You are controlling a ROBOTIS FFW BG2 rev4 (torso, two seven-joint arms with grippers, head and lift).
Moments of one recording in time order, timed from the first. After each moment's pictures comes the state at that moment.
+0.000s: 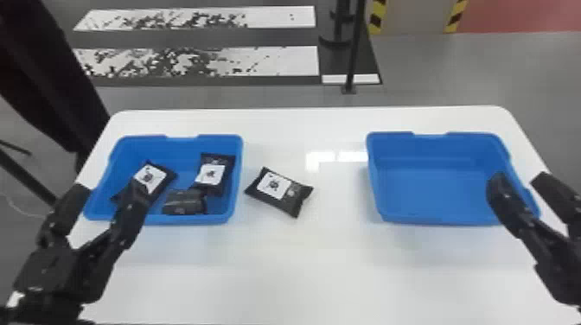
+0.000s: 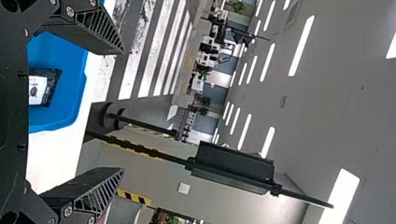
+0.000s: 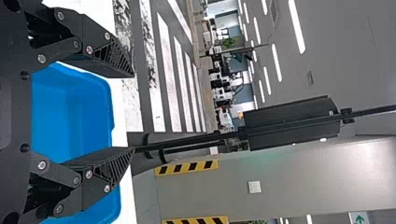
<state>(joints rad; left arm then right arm) 0.82 0.07 0.23 -2.24 0.50 -0.15 -0.27 0.78 0.00 -0.26 -2.36 -0.33 0.13 0.31</state>
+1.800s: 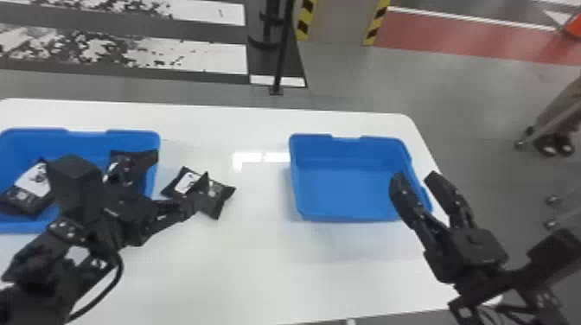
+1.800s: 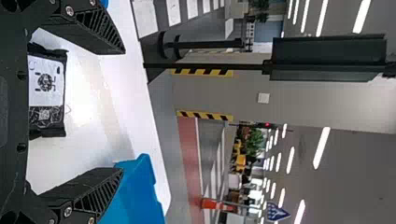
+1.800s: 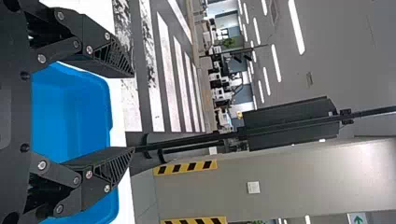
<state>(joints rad) 0.35 0.13 -0.10 -2.01 0.05 0.25 -0.40 0.77 0.00 -0.26 -2.35 -0.32 0.13 0.31</state>
